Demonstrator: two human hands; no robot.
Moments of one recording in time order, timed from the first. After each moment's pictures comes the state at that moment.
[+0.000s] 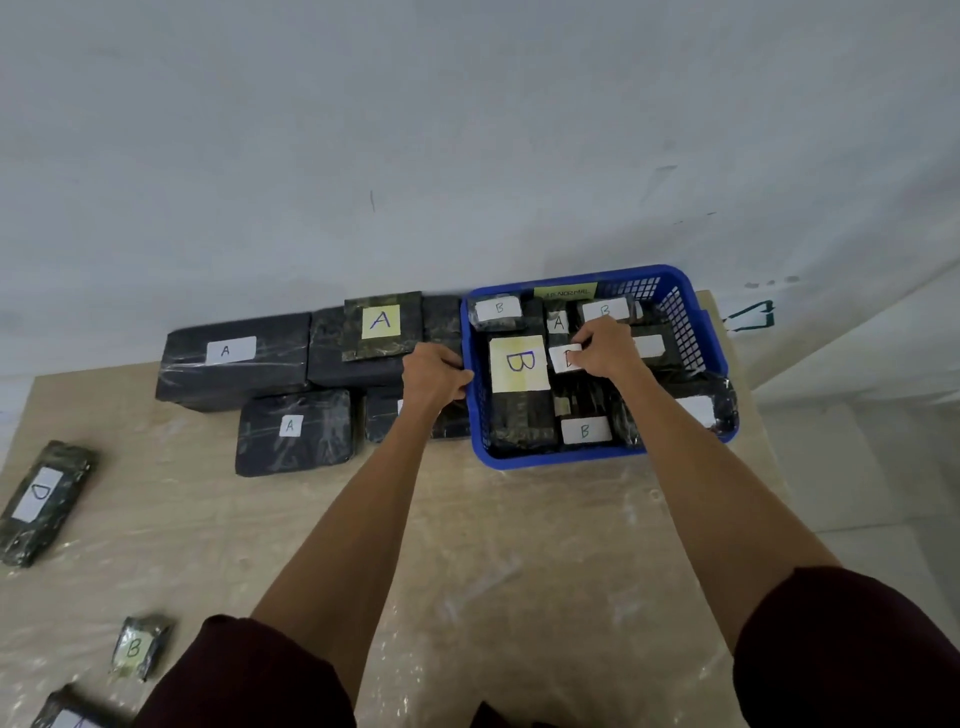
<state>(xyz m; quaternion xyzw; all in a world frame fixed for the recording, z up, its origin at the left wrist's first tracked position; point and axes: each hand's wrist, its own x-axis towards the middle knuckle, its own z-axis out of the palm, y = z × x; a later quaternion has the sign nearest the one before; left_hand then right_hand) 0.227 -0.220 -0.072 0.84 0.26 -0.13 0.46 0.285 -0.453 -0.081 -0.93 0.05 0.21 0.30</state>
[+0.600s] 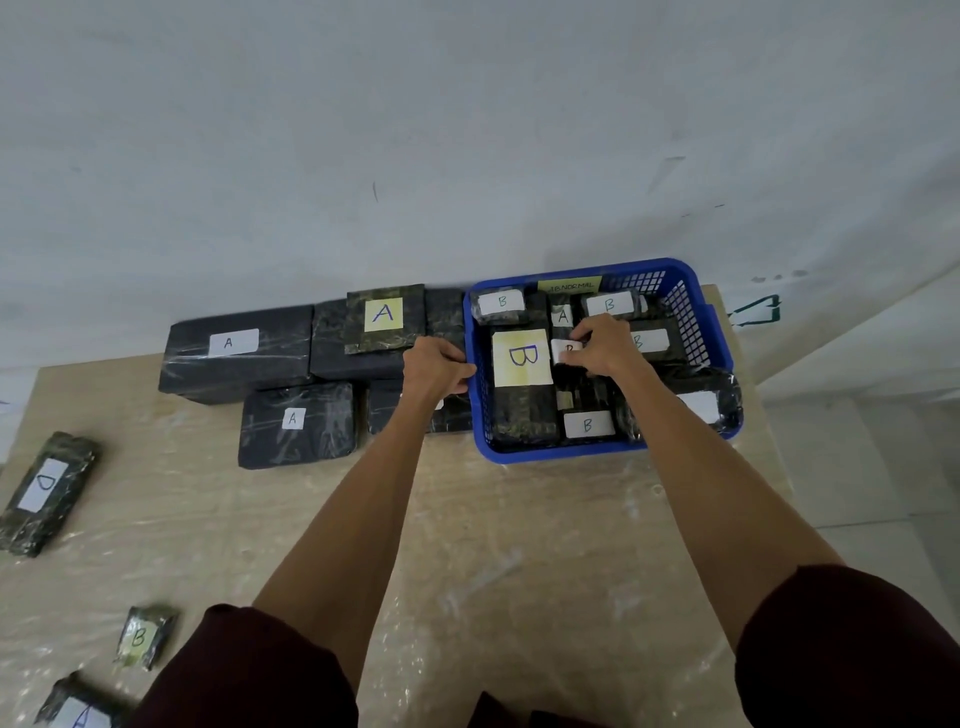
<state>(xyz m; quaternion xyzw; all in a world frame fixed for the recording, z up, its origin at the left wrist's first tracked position) 0.229 -0.216 -0.069 0.81 0.28 -0.15 0.50 0.280 -0.451 -0.082 -0.92 0.04 0.22 0.33</state>
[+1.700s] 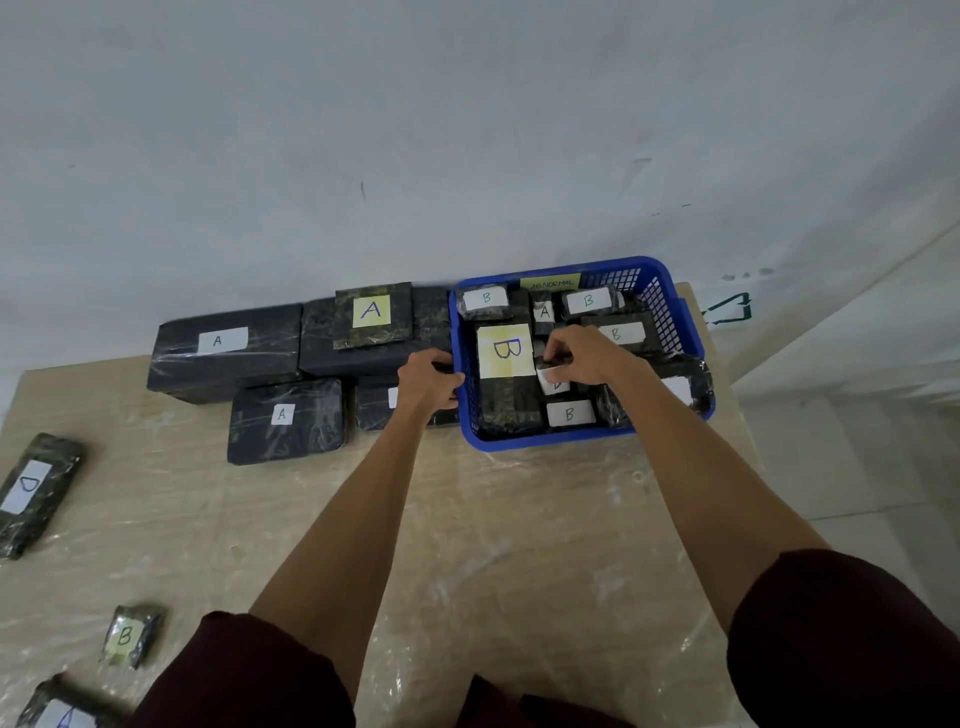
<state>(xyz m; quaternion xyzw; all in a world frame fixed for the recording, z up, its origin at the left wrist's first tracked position) 0.199 -0.231 -0.064 0.78 0.30 -0.17 0.52 0.256 -0.463 -0.064 -0.91 -0.11 0.29 0.27</state>
